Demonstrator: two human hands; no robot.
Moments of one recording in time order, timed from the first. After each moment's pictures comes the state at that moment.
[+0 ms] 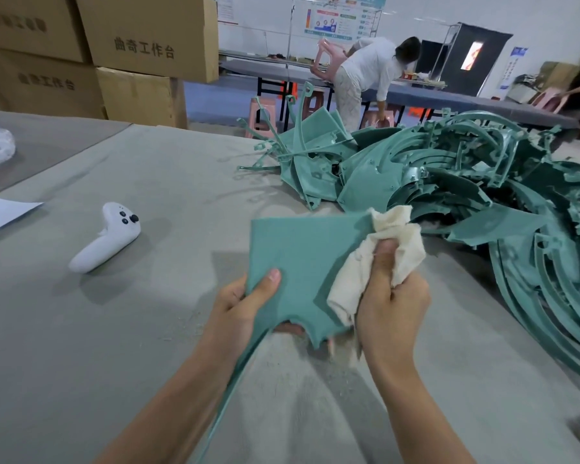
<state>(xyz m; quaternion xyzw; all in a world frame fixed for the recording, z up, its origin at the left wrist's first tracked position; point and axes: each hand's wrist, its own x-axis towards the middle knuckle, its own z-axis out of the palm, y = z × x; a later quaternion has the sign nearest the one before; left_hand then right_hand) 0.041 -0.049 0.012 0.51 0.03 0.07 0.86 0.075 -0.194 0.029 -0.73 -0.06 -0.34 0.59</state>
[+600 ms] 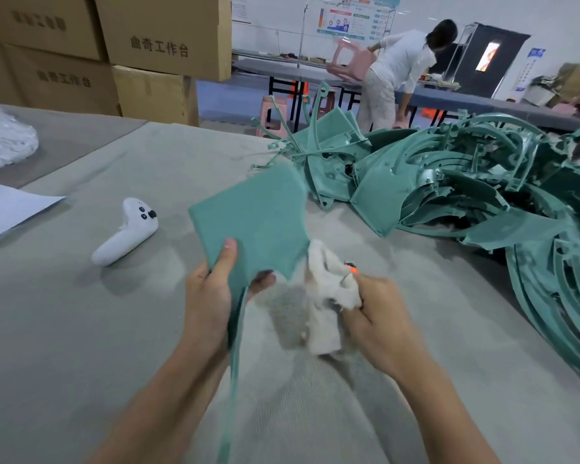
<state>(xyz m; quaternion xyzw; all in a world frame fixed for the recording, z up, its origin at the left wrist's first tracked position) 0.045 -0.021 0.018 0.44 0.11 0.24 0.86 0.083 -0.206 0.020 -0.87 -0.26 -0.12 0.39</state>
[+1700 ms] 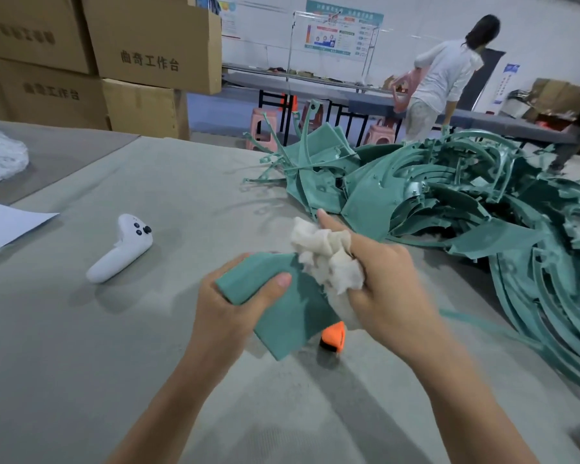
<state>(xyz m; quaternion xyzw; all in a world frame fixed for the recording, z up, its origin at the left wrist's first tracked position) 0.032 -0.023 0.027 0.62 -0.04 0.27 0.74 0.074 -0.196 0.090 -0.86 -0.36 -0.19 0.31</state>
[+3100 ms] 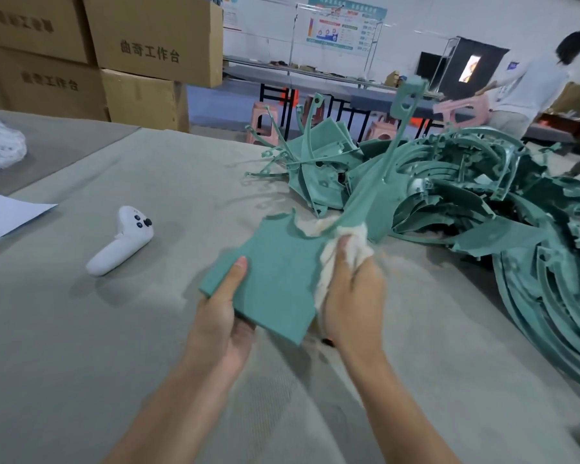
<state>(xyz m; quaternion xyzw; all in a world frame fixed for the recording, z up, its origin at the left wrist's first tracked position) 0.048 -0.029 0.015 0.26 0.15 0.14 0.94 0.074 -0.148 0.042 -0.77 -0.08 -0.23 0.59</state>
